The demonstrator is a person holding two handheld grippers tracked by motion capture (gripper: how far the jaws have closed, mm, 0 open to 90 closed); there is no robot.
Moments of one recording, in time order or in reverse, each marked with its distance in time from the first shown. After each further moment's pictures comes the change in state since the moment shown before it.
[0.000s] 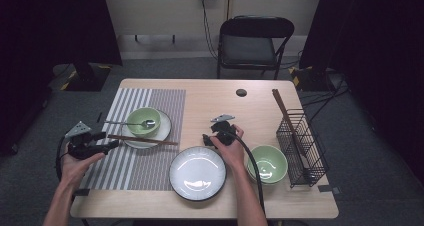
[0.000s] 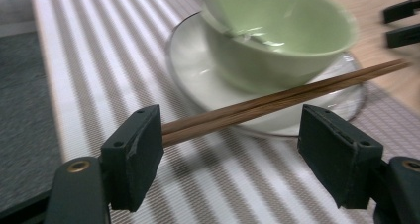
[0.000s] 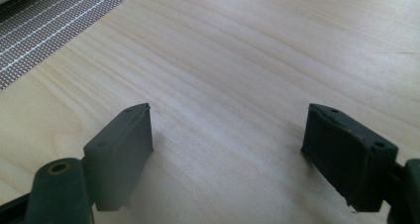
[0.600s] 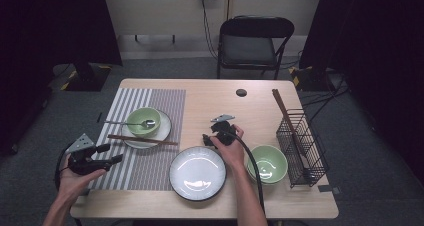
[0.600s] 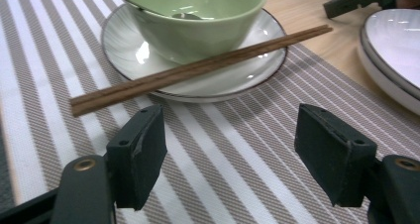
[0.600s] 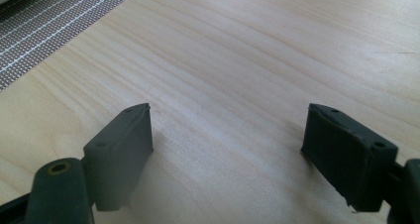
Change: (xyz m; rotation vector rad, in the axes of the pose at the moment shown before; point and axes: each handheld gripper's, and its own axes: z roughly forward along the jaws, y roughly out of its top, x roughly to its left) left arm -0.044 -0.015 -0.023 0.030 -0.058 0.071; right arm 0.000 0.000 0.000 0.000 0.000 0.000
